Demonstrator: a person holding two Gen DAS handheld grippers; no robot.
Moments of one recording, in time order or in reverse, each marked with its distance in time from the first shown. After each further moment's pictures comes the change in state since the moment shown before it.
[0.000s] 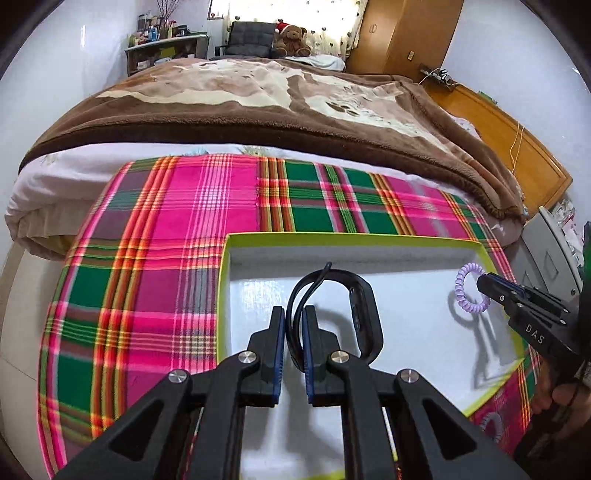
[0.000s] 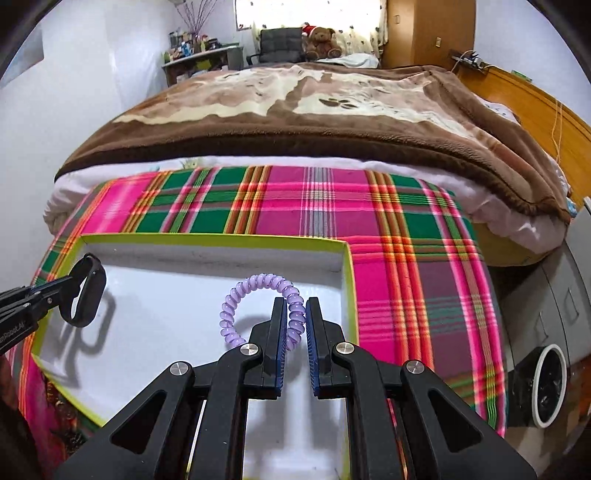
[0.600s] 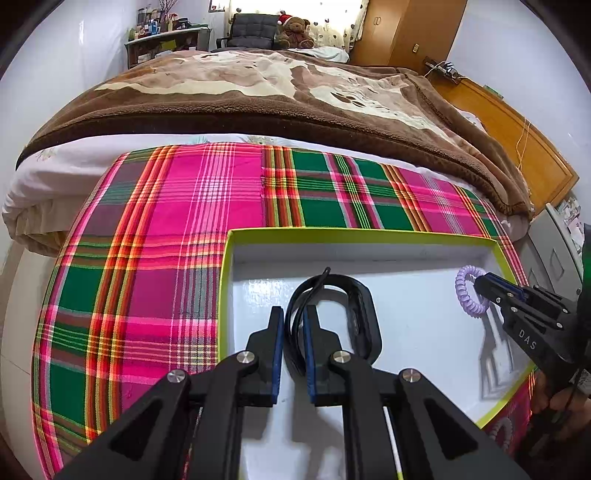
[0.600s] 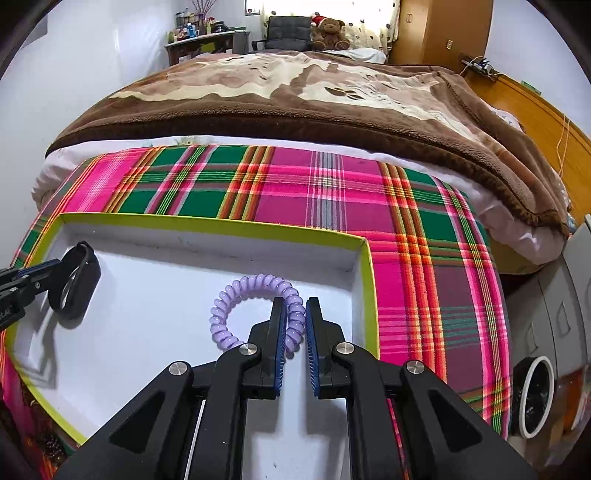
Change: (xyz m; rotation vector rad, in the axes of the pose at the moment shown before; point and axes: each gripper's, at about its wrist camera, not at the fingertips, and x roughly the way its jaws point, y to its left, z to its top) left arm 0.014 0.006 0.007 -0.002 0.029 0.006; right arm 0.023 0.012 0.003 -0.058 0.036 -0.046
